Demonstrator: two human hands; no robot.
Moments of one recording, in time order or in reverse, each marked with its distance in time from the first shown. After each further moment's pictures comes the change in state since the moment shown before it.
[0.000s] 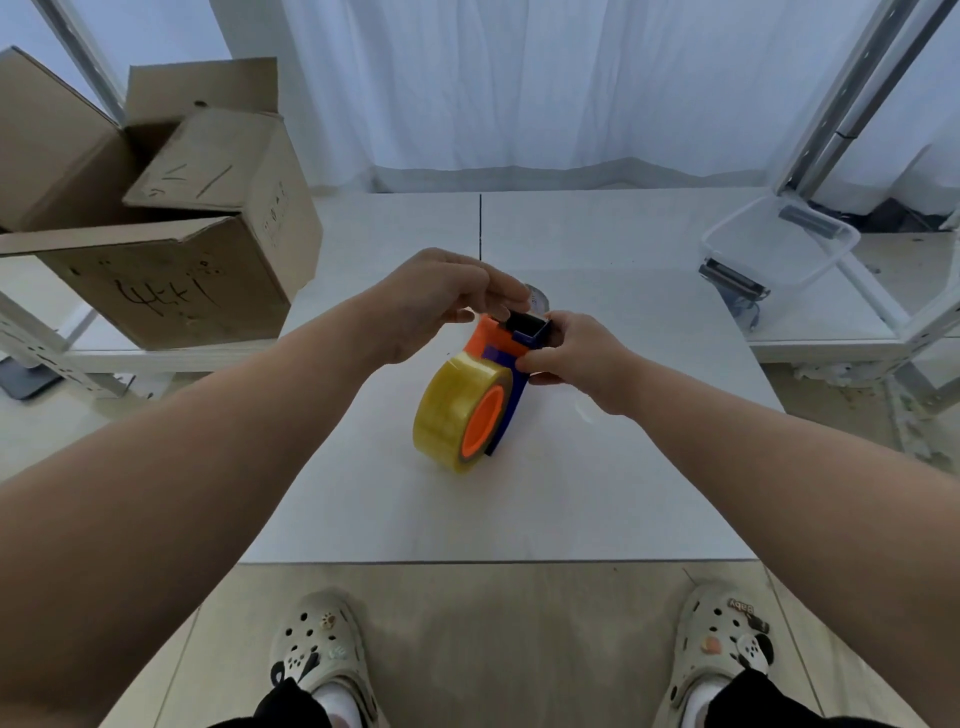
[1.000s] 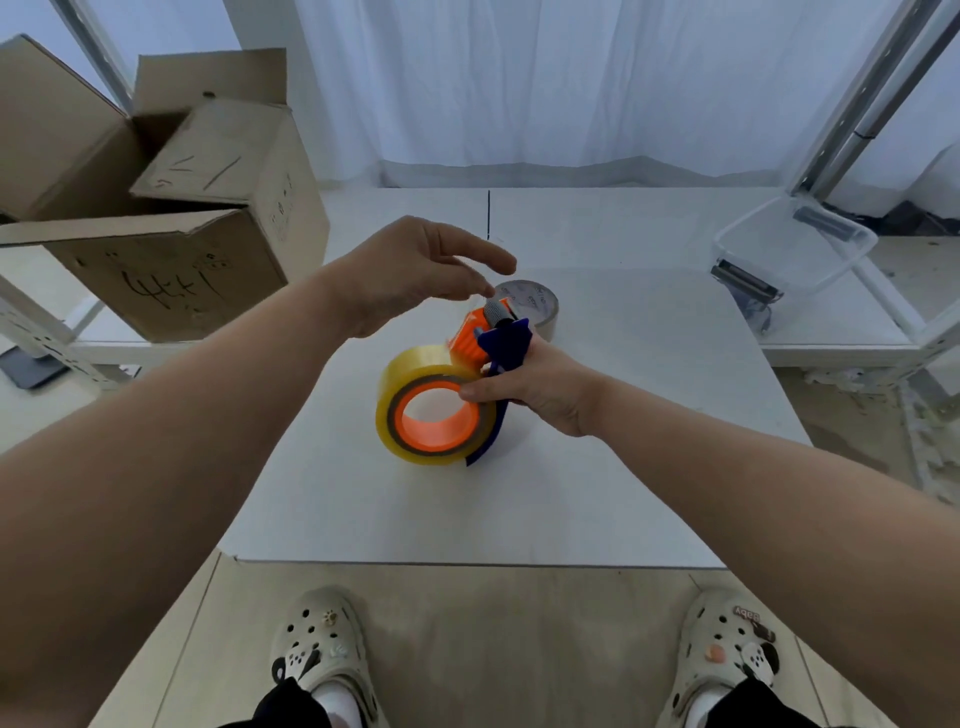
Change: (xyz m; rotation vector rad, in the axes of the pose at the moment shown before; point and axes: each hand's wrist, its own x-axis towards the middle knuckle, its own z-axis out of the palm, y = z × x) left_hand -0.007 0.006 -0.032 0.259 -0.054 0.159; right_hand 0.005 0.003 0.040 0.207 -0.297 0.003
